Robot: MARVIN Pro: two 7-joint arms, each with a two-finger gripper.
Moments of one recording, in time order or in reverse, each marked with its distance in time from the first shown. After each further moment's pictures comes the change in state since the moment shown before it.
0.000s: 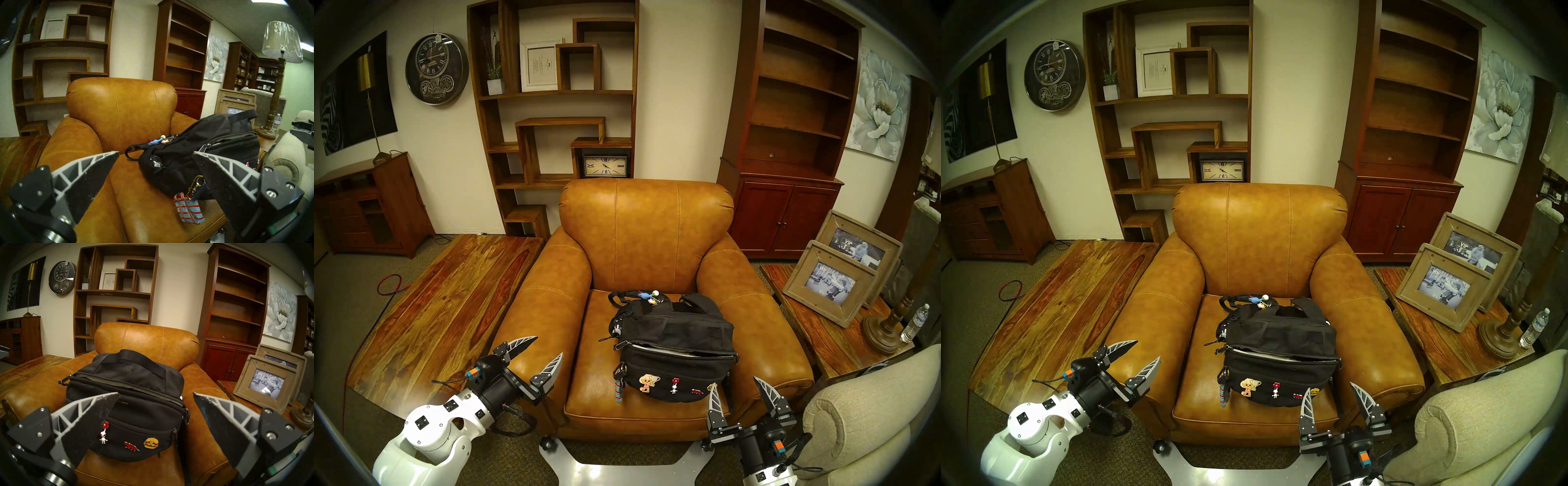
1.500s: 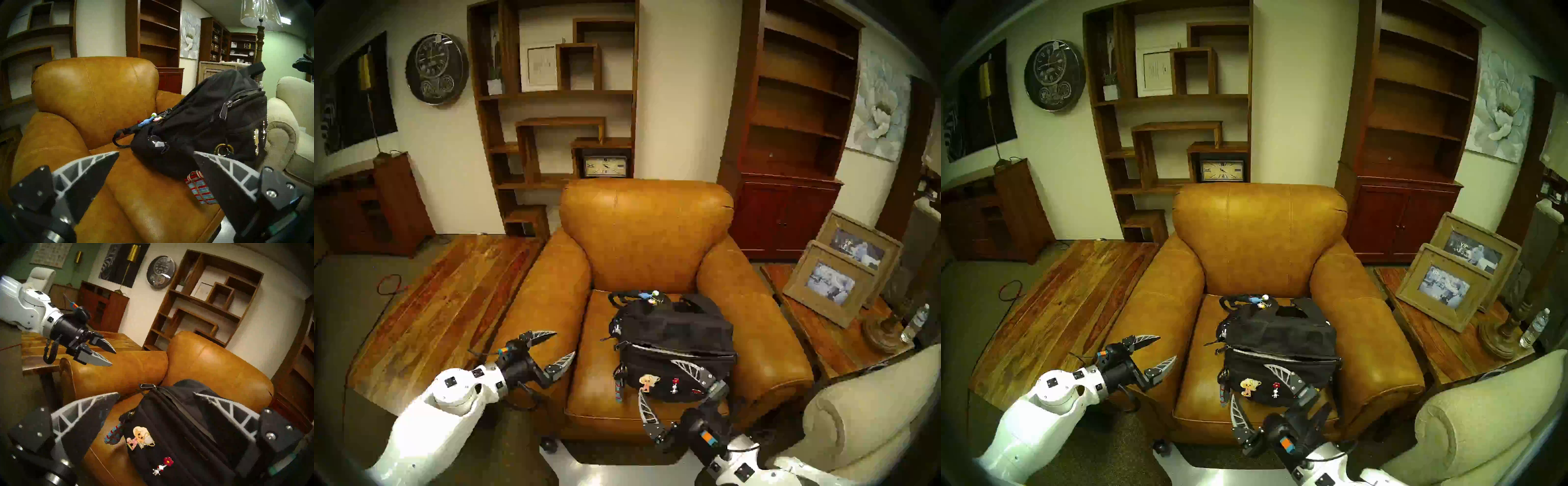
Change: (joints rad) left arm -0.407 0.047 0.184 0.436 0.092 -0.043 -0.162; right arm 0.285 0.025 -0.121 -0.058 -0.259 0.375 0.528
